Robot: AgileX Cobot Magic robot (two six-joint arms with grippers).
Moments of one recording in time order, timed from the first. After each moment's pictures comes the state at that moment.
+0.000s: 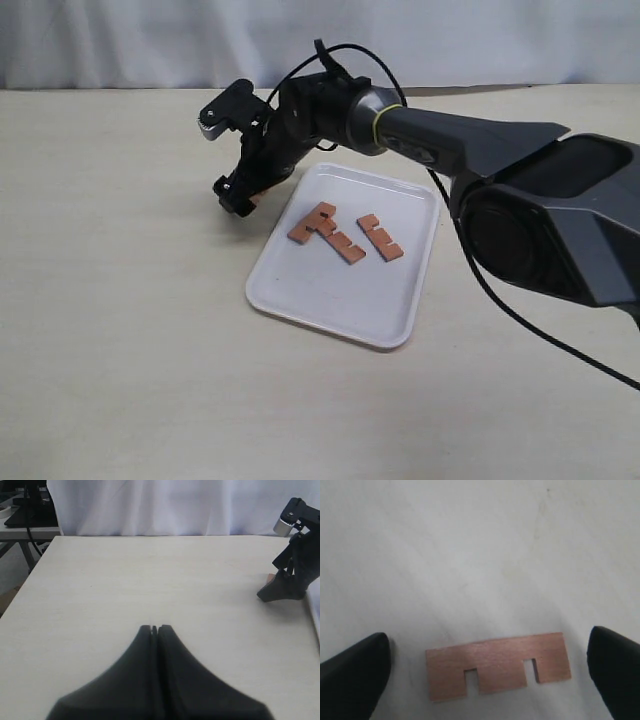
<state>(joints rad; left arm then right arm) -0.07 0.00 0.00 0.14 0.36 -0.15 0.28 2.56 -2.16 0.12 0.65 -0.46</state>
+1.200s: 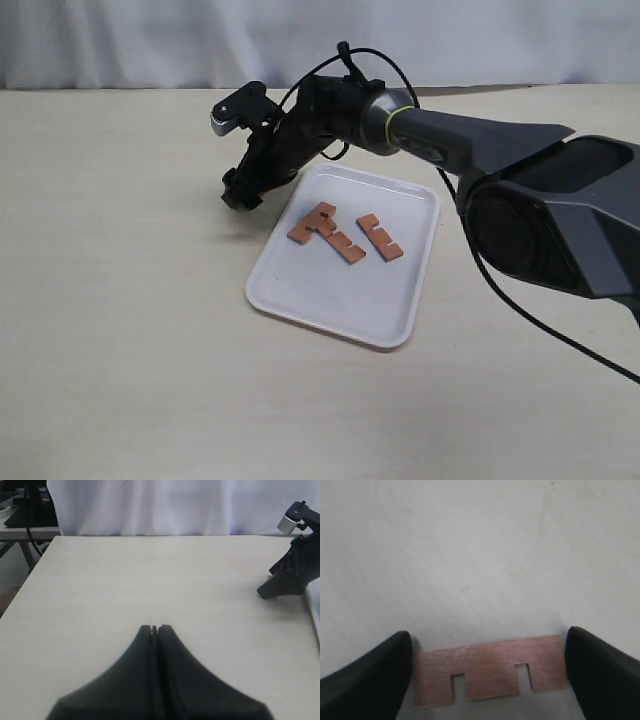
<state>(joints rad) -0.07 0.00 0.00 0.14 0.36 -0.15 0.24 2.59 -2.16 0.32 0.65 -0.57</state>
